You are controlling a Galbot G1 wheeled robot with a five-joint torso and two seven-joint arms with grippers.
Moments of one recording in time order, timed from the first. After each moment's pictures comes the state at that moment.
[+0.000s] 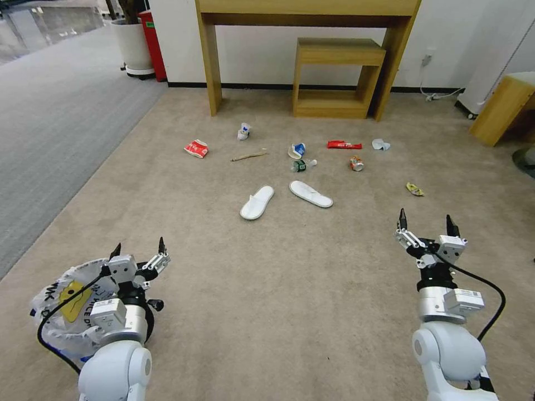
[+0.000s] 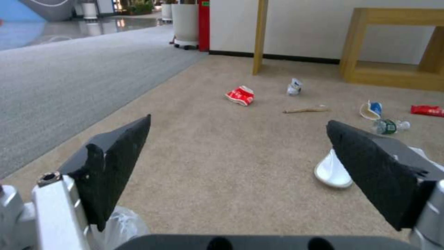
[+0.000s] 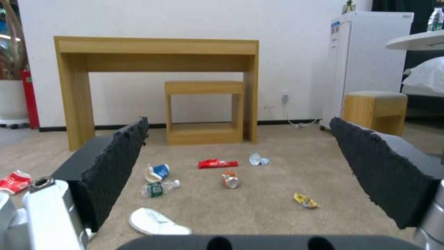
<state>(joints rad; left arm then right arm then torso) 1.48 -1.54 -0.71 -2.12 -0.10 0.14 -0.06 -1.39 1.39 0.70 2.02 0.20 0.12 0.12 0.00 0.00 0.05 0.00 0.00</state>
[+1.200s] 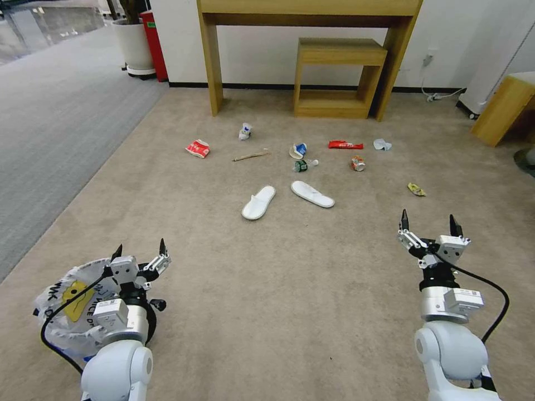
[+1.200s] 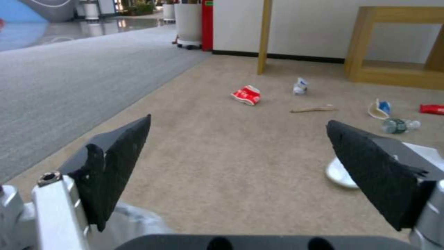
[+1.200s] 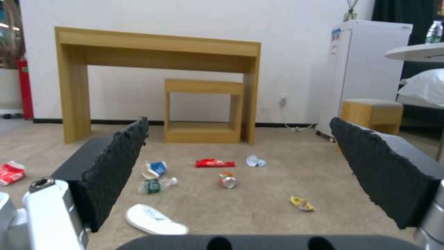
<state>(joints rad) 1.47 -1.54 -0.71 -2.09 -0.10 0.12 -0.06 -1.39 1.40 0.72 2.01 0.15 0.12 0.11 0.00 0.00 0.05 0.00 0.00</state>
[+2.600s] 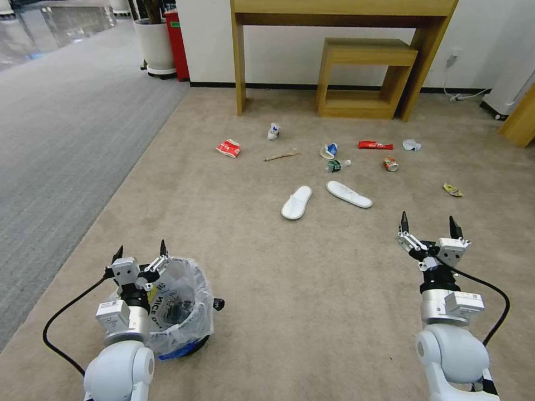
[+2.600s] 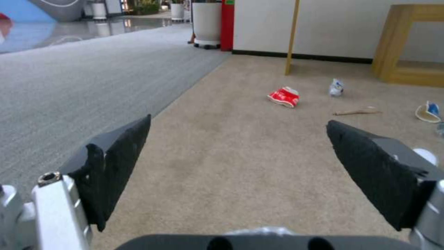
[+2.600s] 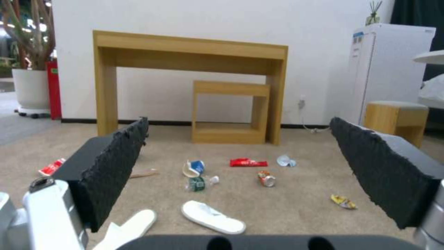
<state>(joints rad) 1.47 -1.55 -0.71 -2.08 -0.09 0.11 -0.06 -1.40 1.40 0.73 2.01 0.14 0.14 0.09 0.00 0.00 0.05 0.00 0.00</state>
